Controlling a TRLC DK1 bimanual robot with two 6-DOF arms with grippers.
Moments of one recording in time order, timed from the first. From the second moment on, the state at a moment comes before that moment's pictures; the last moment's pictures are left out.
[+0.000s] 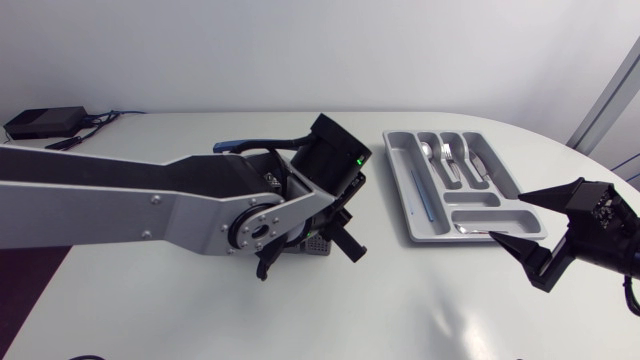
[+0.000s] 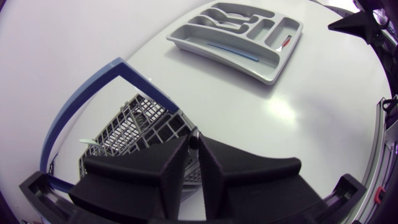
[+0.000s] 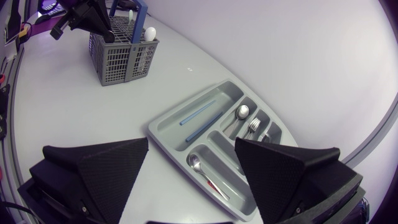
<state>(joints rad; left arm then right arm) -0.92 1.73 1.13 -0.22 -0.38 0.14 -0.41 0.95 0.49 -0.28 -0.70 -0.99</state>
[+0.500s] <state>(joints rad) -0.92 1.71 1.13 -0.22 -0.39 0.18 -0.40 0.91 0.49 -0.30 -0.70 -0.99</state>
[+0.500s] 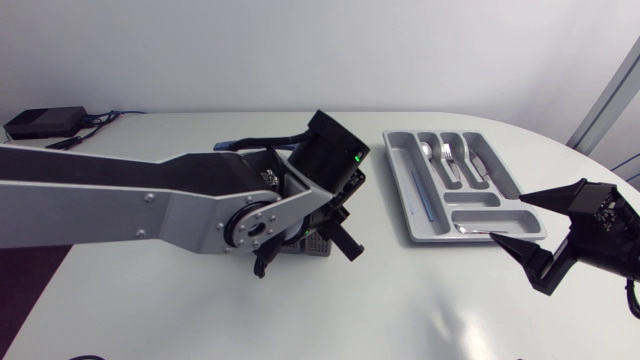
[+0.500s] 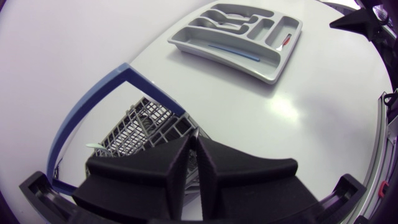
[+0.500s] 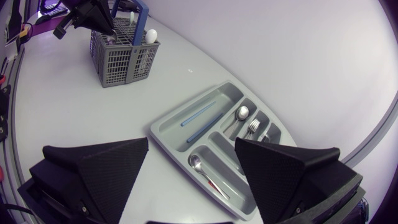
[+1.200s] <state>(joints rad) -0.93 1.45 1.12 -0.25 -0.45 0.22 -0.23 0.68 0.49 -0.36 -0.70 -0.73</state>
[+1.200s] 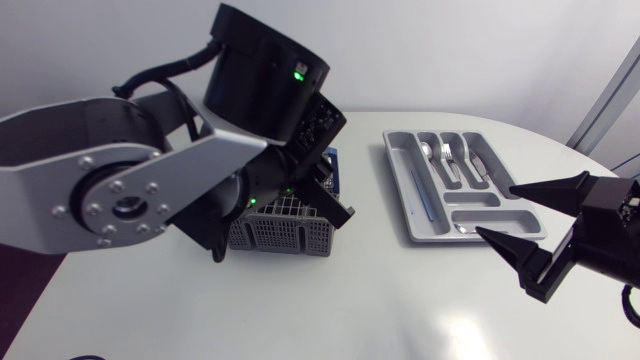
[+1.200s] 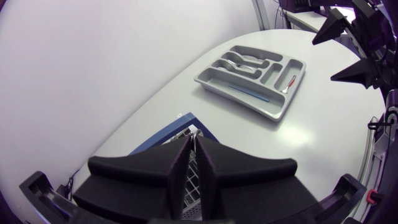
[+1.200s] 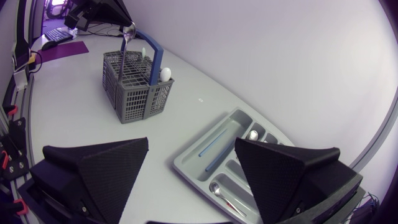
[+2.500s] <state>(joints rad) -0.61 1.14 0.93 -0.63 0.00 0.30 0.42 0.99 0.50 -0.57 -0.65 -0.82</state>
